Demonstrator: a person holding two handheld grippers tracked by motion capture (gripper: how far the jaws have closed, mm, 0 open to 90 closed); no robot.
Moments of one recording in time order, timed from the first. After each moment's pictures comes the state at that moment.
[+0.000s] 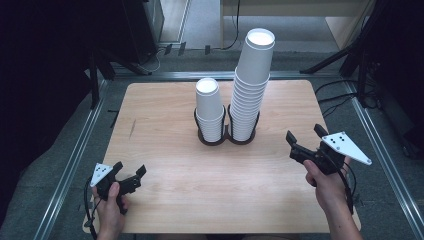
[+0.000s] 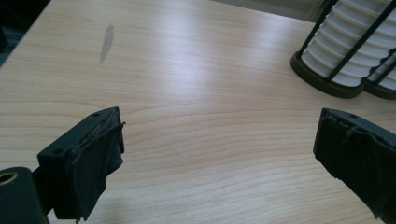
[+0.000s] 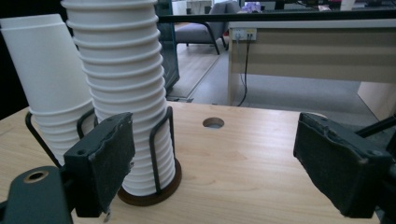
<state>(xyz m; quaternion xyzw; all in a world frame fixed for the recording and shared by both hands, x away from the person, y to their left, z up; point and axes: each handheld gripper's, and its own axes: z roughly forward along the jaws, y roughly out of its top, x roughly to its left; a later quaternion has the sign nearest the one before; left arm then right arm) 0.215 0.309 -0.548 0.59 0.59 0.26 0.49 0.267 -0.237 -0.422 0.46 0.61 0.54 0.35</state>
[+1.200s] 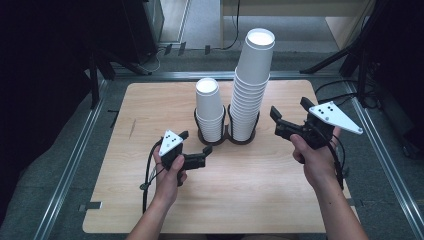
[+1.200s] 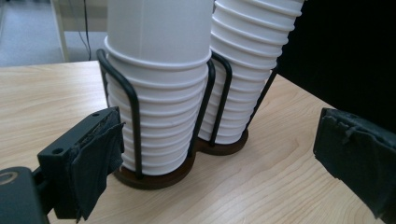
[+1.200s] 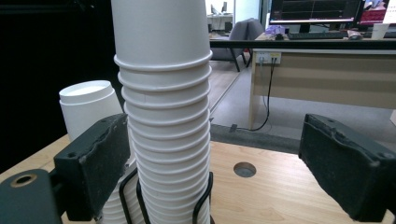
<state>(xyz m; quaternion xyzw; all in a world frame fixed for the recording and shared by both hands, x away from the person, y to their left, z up) 0.281 0.137 -0.475 0.67 0.44 0.22 0.55 0.293 -0.196 -0.362 0.43 0.62 0.57 0.33</state>
